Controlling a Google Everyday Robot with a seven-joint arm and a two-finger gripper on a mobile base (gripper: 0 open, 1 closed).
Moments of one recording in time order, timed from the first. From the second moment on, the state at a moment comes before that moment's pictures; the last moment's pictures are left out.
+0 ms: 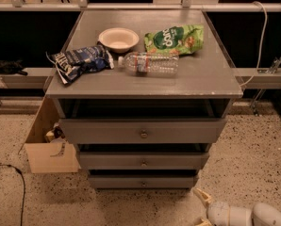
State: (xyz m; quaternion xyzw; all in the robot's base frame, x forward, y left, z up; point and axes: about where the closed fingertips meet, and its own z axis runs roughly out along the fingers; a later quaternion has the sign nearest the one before) arm 0.384 -0.185 0.401 -0.39 0.73 0.37 0.42
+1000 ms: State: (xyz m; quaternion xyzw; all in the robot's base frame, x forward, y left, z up) arm 0.433 -0.215 0.332 -0.35 0.79 0.26 0.43
